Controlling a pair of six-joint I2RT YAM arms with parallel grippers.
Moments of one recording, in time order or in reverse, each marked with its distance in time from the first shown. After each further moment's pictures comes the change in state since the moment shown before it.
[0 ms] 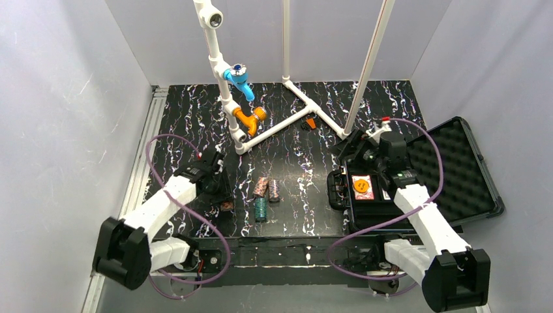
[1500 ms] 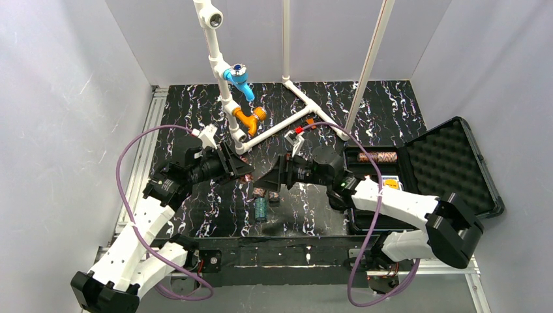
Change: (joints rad) left arm -0.017 -0.369 0.167 0.198 0.391 -0.223; right arm 0.763 0.311 0.058 0.623 -0.116 0.122
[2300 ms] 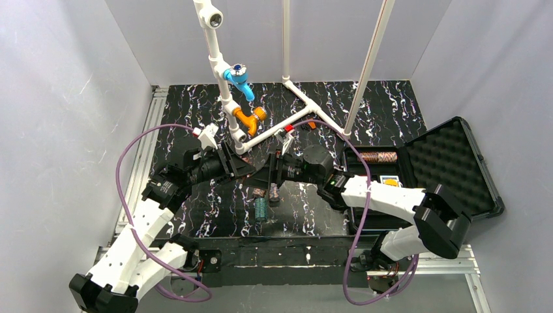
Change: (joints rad) left arm -0.016 -0.019 0.000 0.038 0.034 0.001; right arm 0.061 0.105 0.080 0.103 0.010 0.046
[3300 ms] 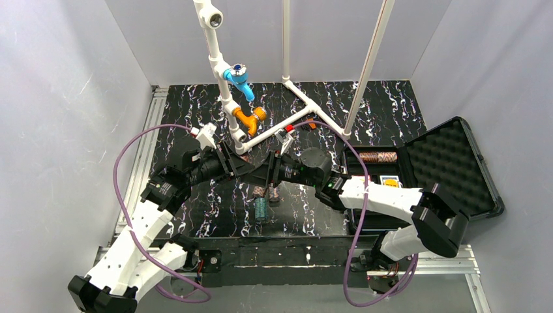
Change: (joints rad) left arm -0.010 -0.016 -0.001 0.008 -0.035 -0.009; right arm 0.032 0.015 0.000 0.048 0.099 0.072
